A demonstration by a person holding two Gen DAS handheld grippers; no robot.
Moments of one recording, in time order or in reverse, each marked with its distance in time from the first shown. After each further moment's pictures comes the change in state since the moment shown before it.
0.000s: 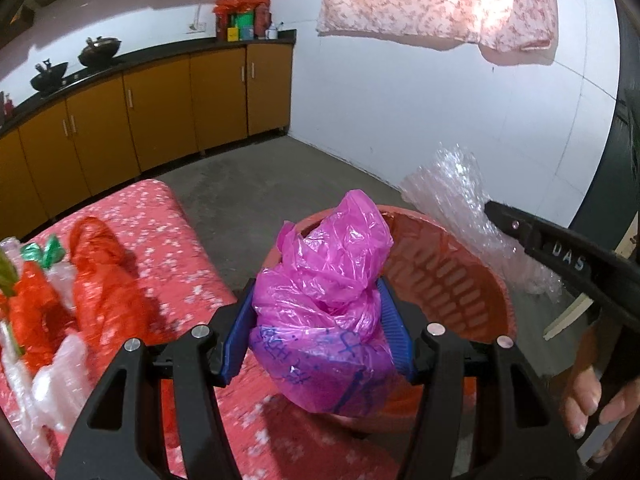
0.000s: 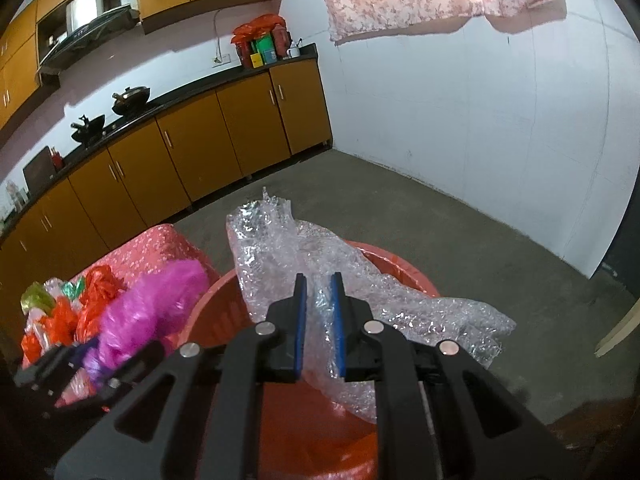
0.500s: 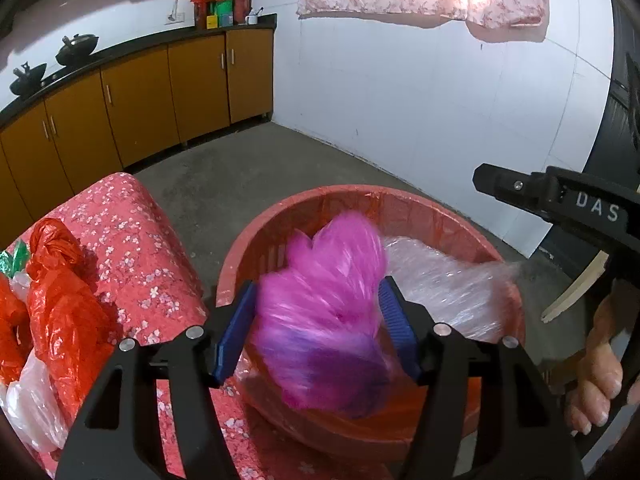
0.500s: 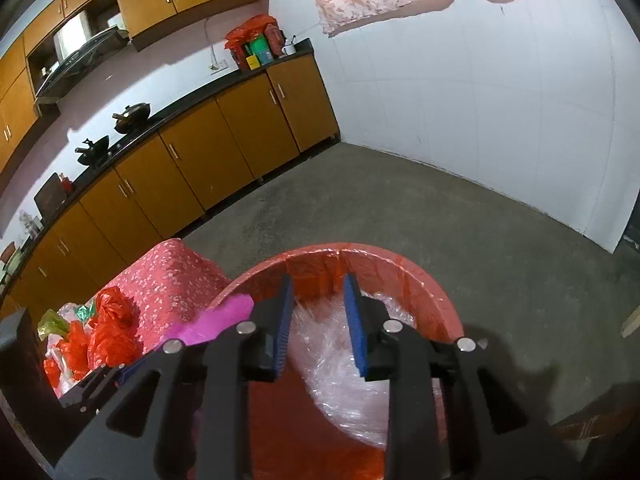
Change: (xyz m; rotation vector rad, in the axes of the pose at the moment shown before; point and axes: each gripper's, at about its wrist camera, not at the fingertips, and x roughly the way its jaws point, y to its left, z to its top) left arm 0.033 -0.021 -0.004 0.041 0.055 -0.035; right arm 0.011 -0.027 0.003 0.089 0.019 0.059
